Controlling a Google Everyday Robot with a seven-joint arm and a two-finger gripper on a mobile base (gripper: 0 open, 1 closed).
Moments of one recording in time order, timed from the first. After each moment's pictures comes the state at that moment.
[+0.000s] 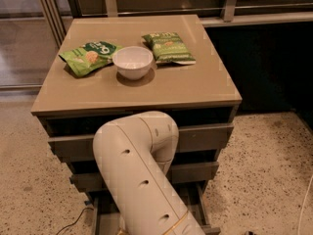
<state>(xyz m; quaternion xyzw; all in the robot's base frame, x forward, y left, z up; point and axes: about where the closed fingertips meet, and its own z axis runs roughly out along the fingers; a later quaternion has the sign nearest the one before) 0.439 0.156 0.235 -0.67 0.68 0.08 0.28</state>
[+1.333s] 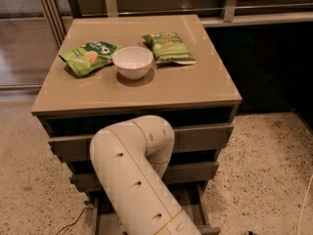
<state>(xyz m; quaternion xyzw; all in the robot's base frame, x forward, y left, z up) 0.466 0.137 0.204 -0.64 0.72 0.04 0.27</state>
